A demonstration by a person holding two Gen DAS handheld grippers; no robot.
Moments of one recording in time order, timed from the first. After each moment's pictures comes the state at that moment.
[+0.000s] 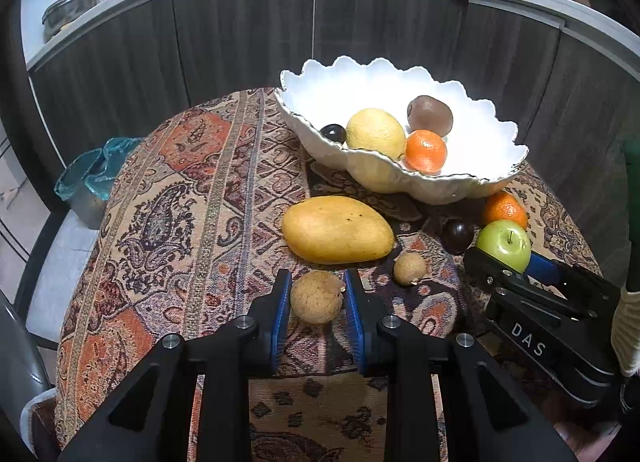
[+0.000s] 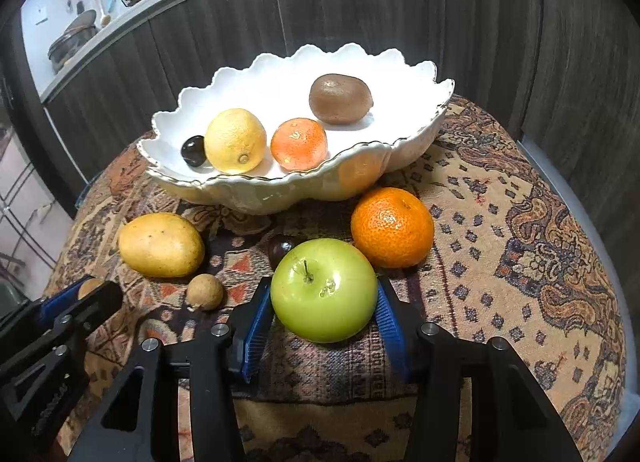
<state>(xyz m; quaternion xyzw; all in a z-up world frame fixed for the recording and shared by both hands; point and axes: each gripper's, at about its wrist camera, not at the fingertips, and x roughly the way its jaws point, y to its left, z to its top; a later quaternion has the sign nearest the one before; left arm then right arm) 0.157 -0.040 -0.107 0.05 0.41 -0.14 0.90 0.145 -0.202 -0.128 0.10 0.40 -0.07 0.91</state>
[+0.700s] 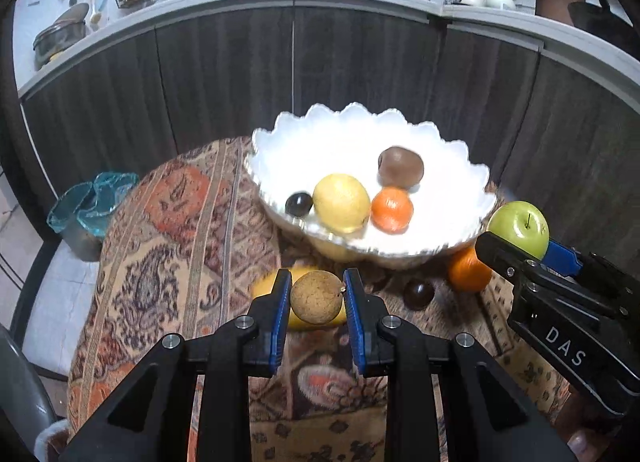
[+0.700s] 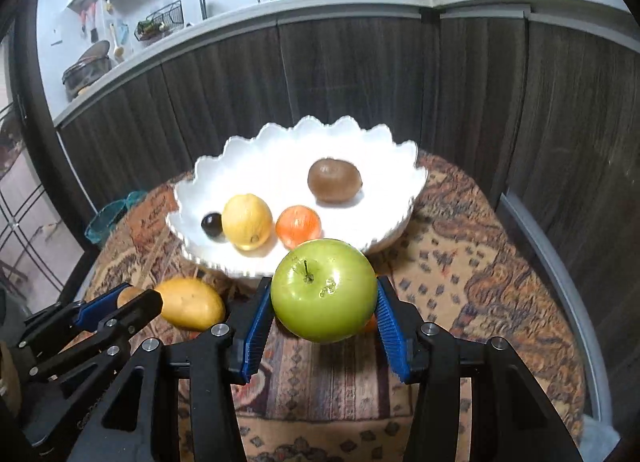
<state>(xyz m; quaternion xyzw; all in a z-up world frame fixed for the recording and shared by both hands) 0.171 -0.064 -0.062 0.05 0.36 -0.17 0.92 0.135 -0.222 -0.067 0.09 0.33 -0.07 0.94</state>
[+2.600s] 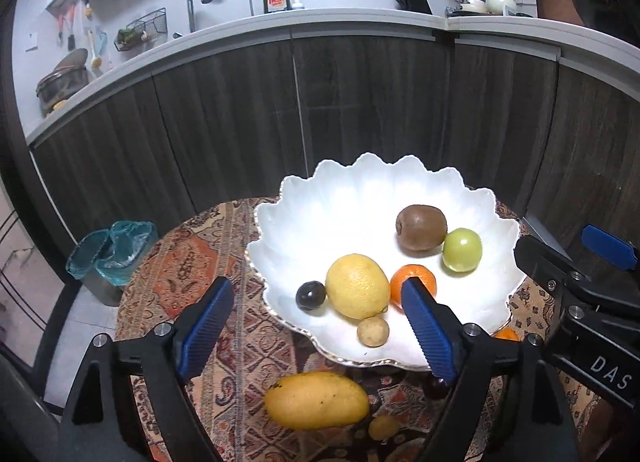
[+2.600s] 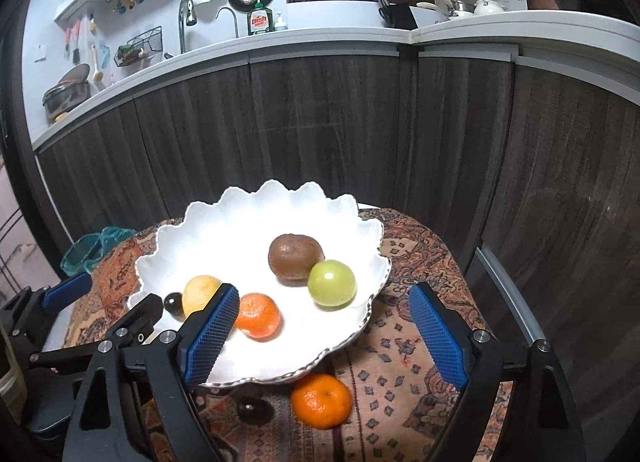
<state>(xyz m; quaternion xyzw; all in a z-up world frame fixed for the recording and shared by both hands) 0.216 -0.092 -0.039 0.09 0.31 -0.13 0.94 0.174 -0.253 -0.030 0.07 0.29 -0.12 0.95</state>
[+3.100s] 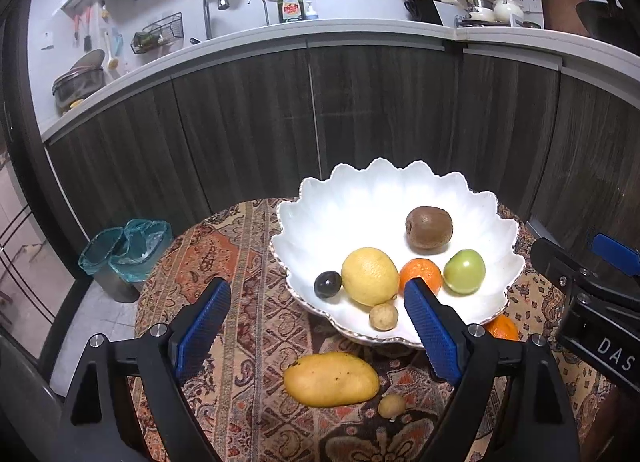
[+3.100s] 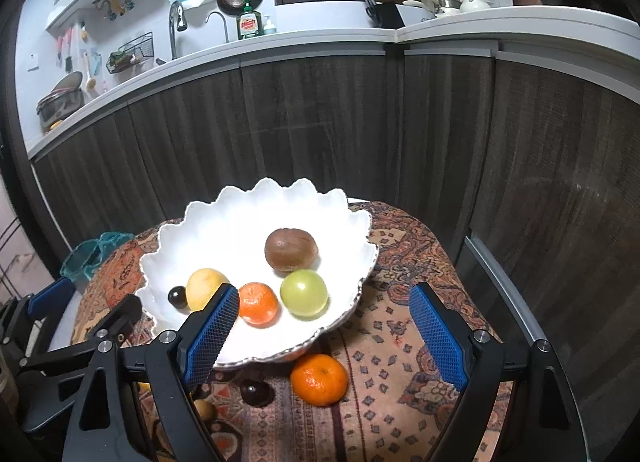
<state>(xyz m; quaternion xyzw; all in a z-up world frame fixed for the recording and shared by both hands) 0.193 -0.078 -0.029 0.09 0.30 -0.11 0.94 0.153 -0.252 -0.025 0.09 0.29 -0.13 0.94</state>
